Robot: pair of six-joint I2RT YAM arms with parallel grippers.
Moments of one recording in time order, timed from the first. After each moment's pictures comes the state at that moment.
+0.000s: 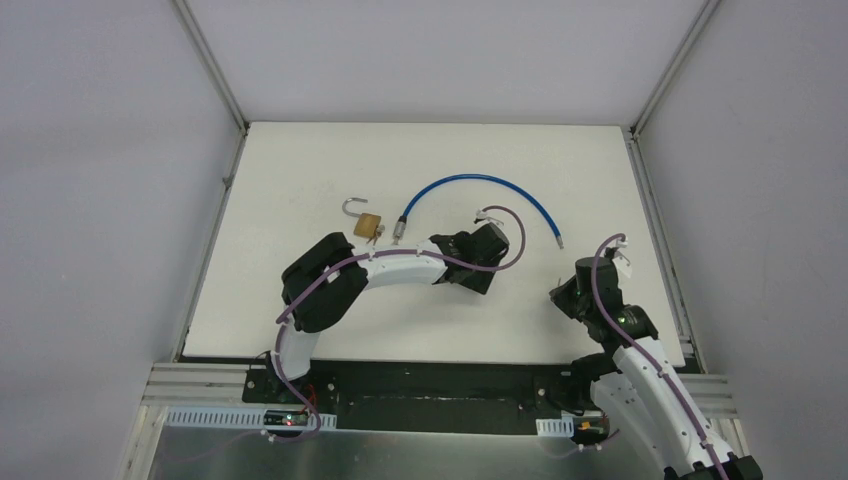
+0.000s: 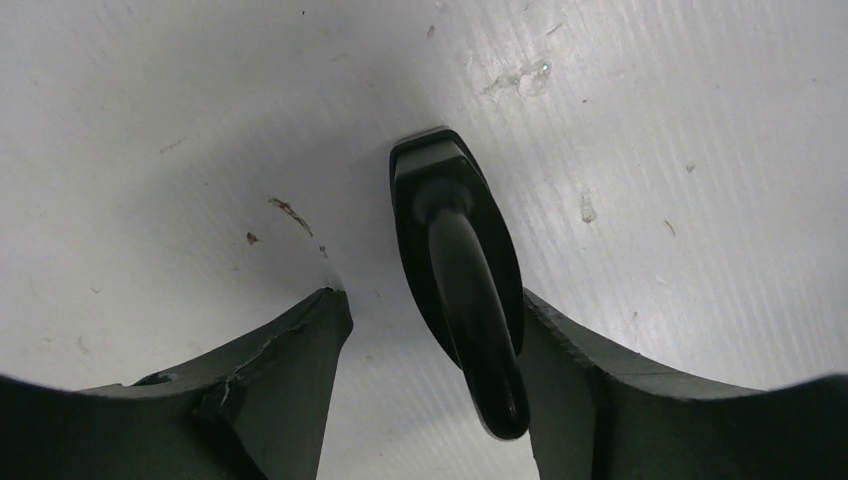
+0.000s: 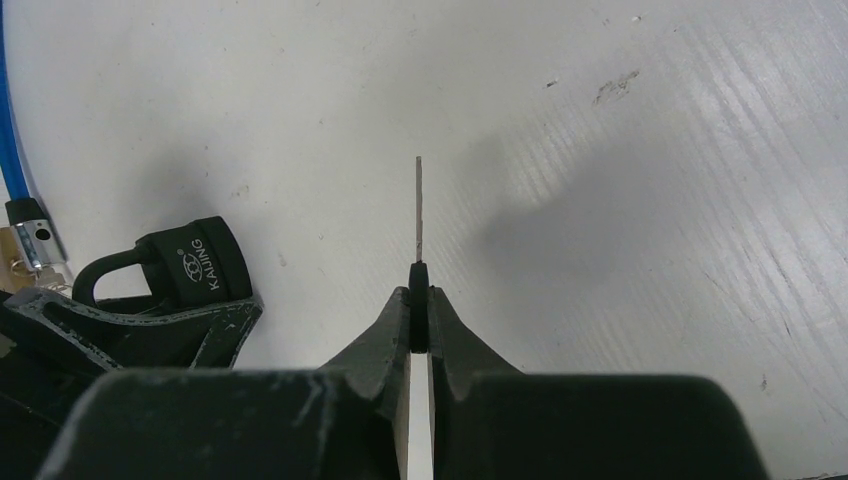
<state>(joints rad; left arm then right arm) -1.05 2.01 1.39 -0.31 -0.19 -0.39 0.29 0.60 0.44 -0.68 0.21 0.90</state>
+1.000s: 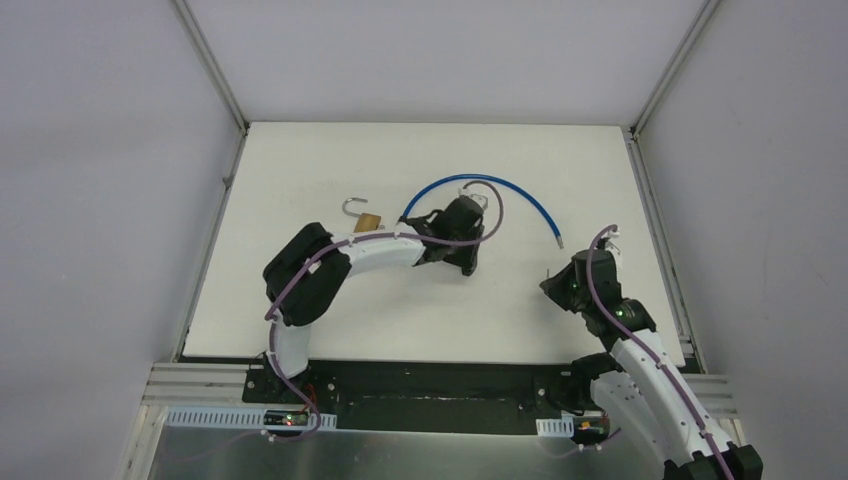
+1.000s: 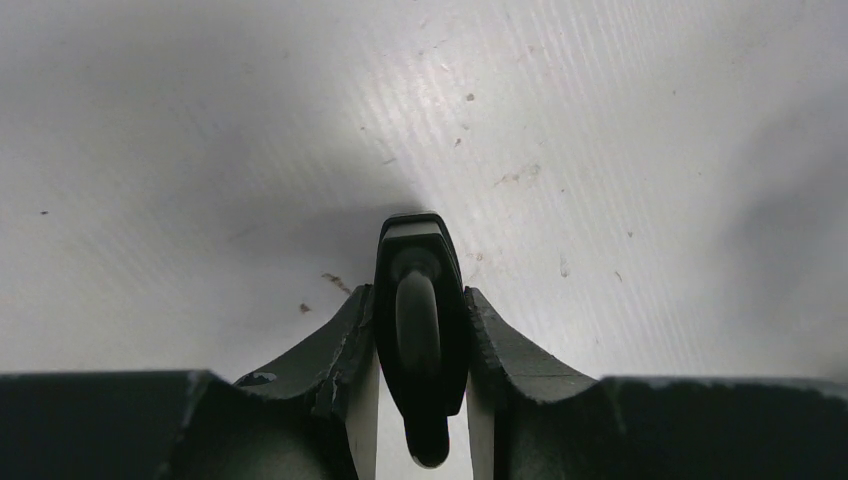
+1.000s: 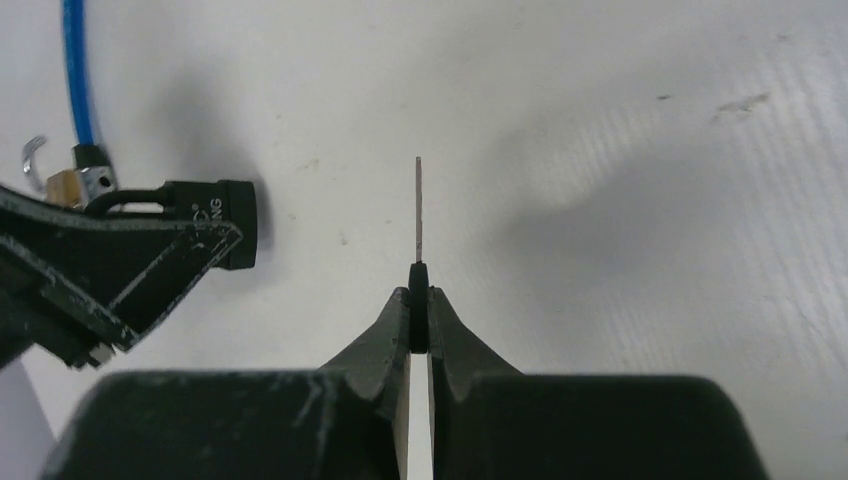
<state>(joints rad) -0.94 1.95 1.31 -0.09 -0.08 -0.43 0.29 0.65 0.45 -0.61 0.13 0.87</state>
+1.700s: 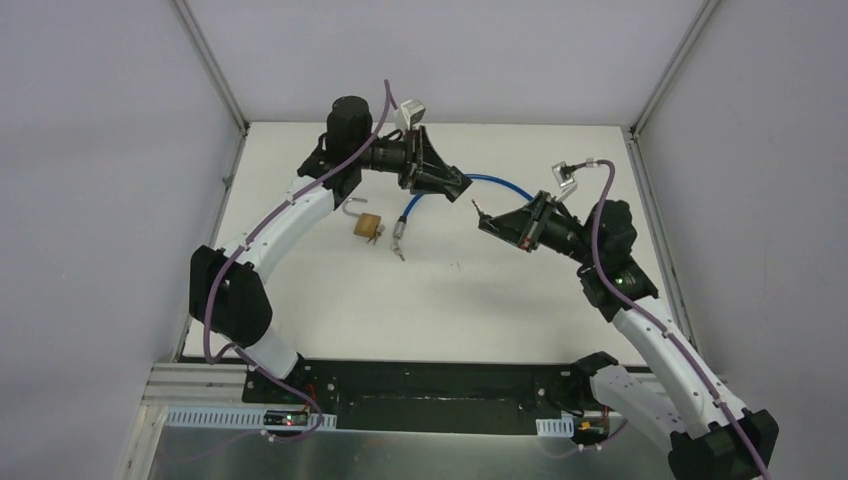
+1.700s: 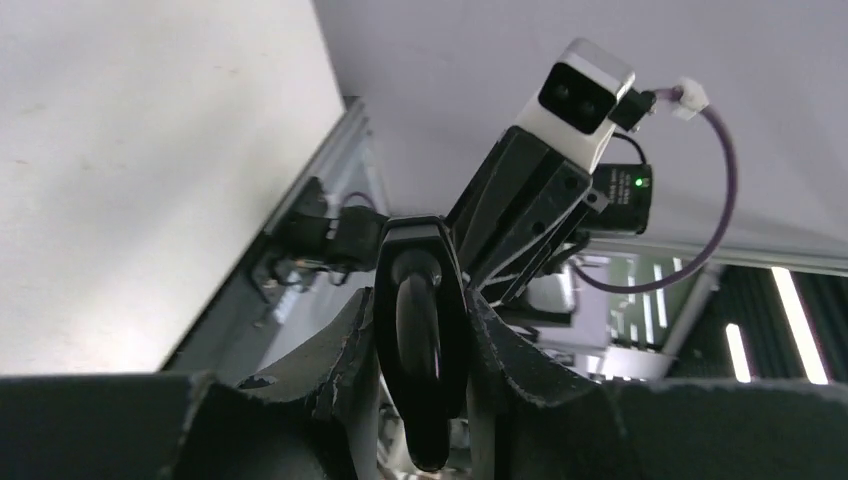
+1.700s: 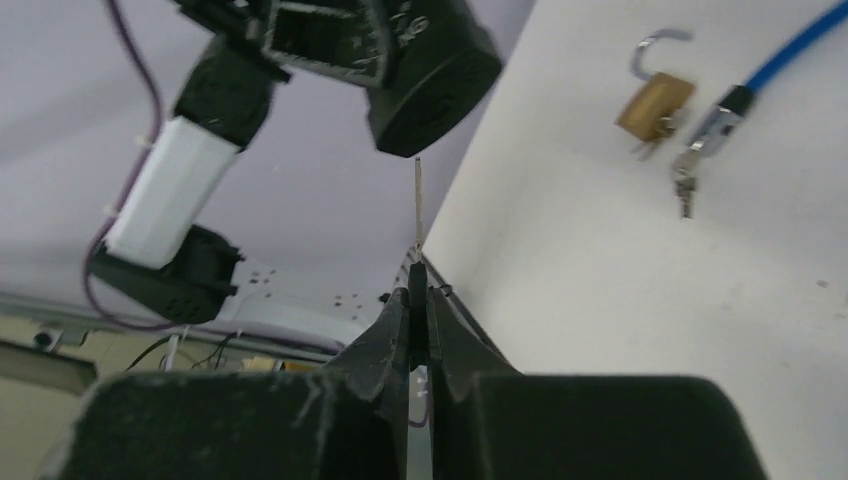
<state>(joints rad) -0.46 1.61 1.45 -0.04 1.03 -1.10 0.37 0.84 0.70 0.05 -0.62 0.97</state>
